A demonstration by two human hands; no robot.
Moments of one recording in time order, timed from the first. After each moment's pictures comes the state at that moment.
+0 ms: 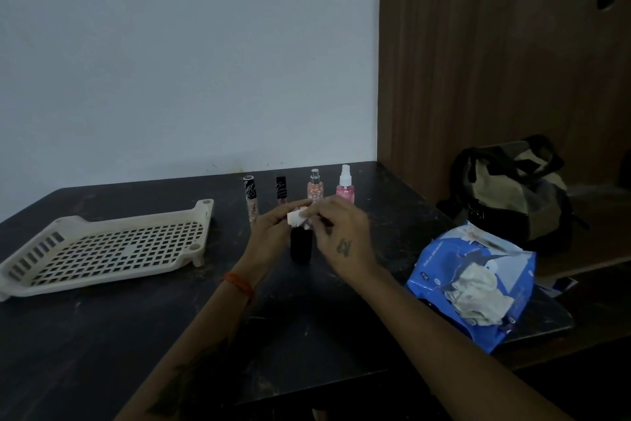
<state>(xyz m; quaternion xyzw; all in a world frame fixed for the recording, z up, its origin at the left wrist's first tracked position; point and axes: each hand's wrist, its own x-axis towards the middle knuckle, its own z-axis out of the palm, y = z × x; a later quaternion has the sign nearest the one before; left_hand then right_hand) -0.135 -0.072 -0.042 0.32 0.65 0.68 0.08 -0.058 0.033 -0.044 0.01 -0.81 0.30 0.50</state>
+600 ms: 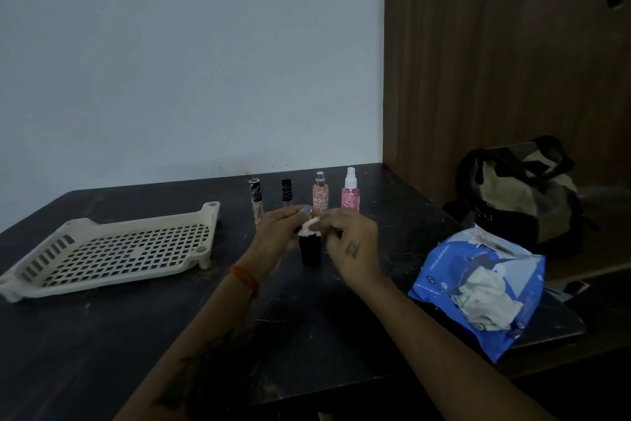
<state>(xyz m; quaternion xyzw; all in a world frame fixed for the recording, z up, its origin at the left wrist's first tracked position) -0.131 -0.071 -0.027 0.26 0.68 0.67 0.15 -0.064 0.035 -0.052 -0.04 -0.81 0.36 0.46</state>
